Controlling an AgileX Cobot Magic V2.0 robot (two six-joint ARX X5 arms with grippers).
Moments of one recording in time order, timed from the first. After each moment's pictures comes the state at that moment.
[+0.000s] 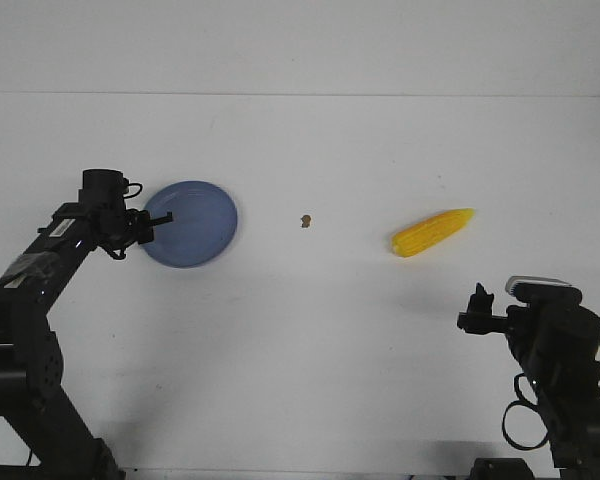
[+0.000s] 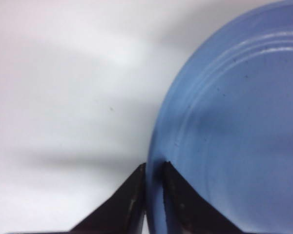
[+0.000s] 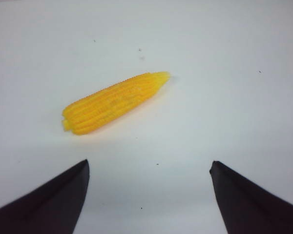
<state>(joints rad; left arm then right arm) 0.06 1.85 1.35 -0.44 0.06 -0.20 0.00 0.69 0.80 -0.64 0.00 0.13</state>
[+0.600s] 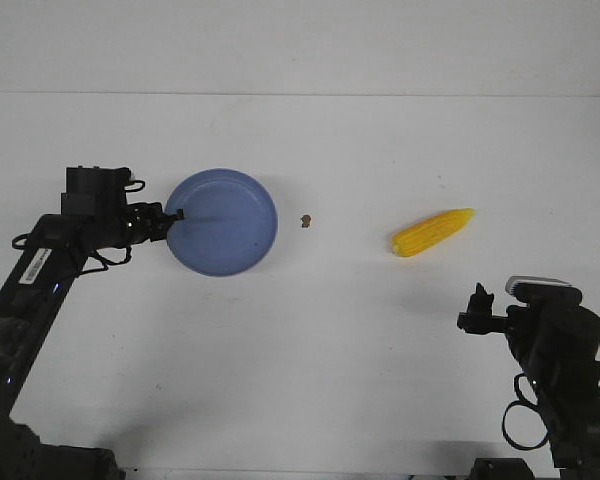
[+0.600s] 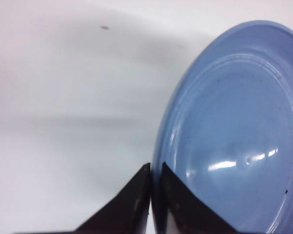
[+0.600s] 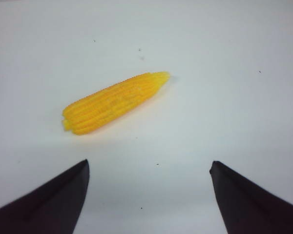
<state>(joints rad) -0.05 1.50 1.31 -0.55 0.32 -0.22 0.00 0.69 0.80 -0.64 0.00 0.13</state>
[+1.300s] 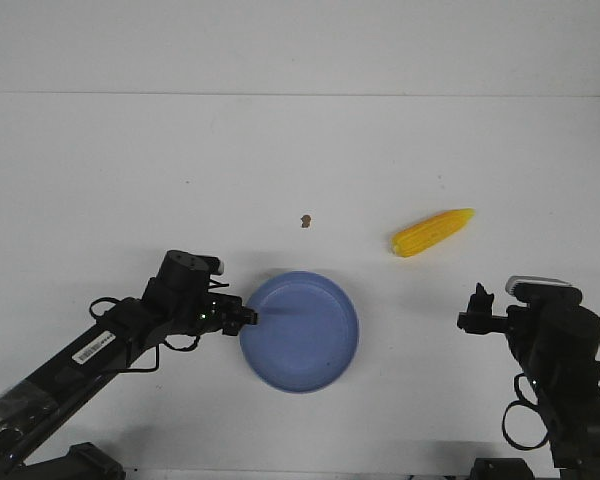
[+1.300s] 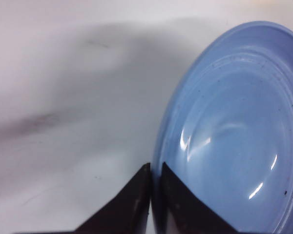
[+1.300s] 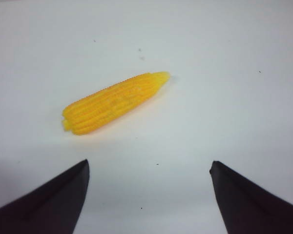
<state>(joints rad) -0.50 1.29 0.87 -0.34 0.35 -0.41 0.00 0.69 0.80 -0.64 0.00 0.13</state>
